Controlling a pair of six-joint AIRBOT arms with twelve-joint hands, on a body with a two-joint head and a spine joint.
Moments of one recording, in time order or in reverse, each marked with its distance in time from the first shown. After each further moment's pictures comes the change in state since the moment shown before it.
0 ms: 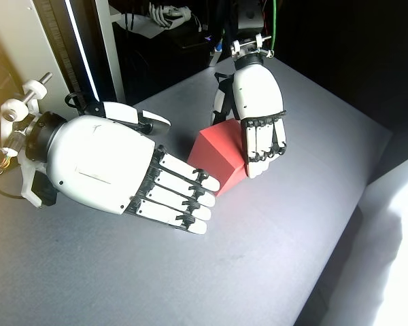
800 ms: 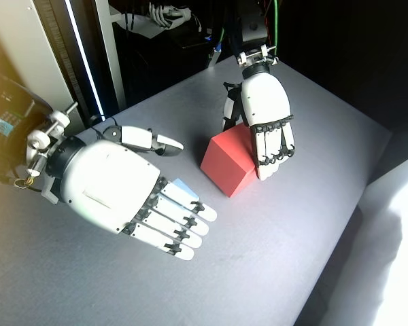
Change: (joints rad) left arm 0.035 -0.004 0.047 0.068 0.008 -0.040; right arm -0.094 -0.144 -0.001 0.425 0.166 -0.282
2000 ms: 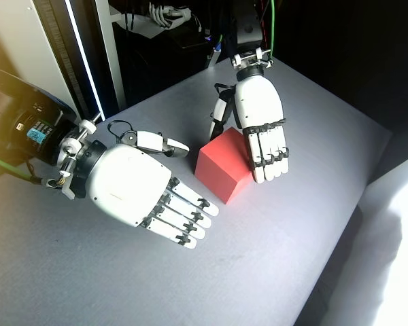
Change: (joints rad) left arm 0.000 -0.023 -0.008 -0.031 -0.006 -0.006; right arm -0.013 -0.092 0.027 0.033 -0.010 -0.076
